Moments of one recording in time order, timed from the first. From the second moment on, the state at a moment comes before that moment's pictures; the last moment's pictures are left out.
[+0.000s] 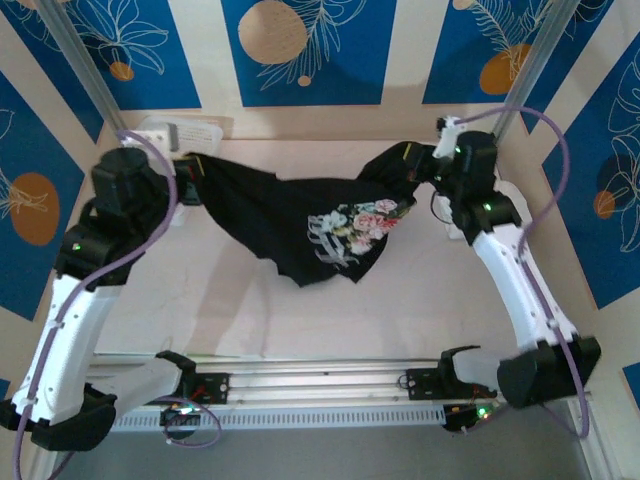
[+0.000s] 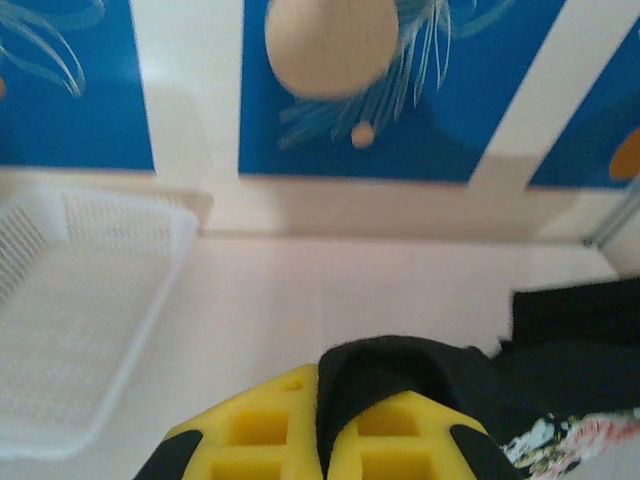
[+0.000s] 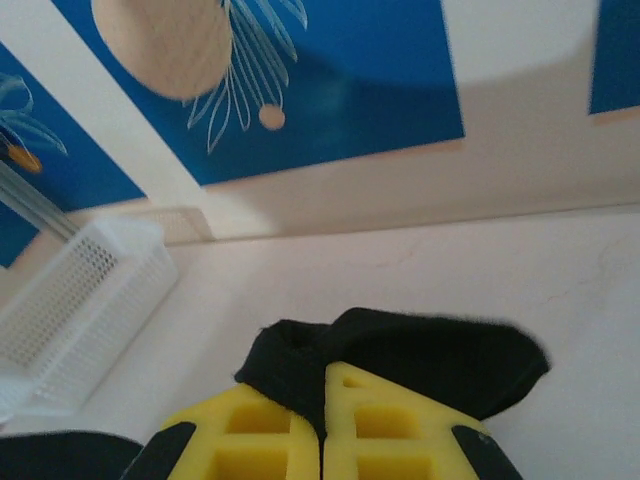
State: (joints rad) left arm -0.38 1.06 1.61 -0.82 -0.16 -0.23; right arm 0.17 1.17 1.24 -0.35 -0.17 0.36
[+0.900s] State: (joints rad) left arm -0.30 0.89 1.23 -0.87 -0.24 -0.20; right arm 0.36 1.19 0.71 -0.53 -0.02 0.53
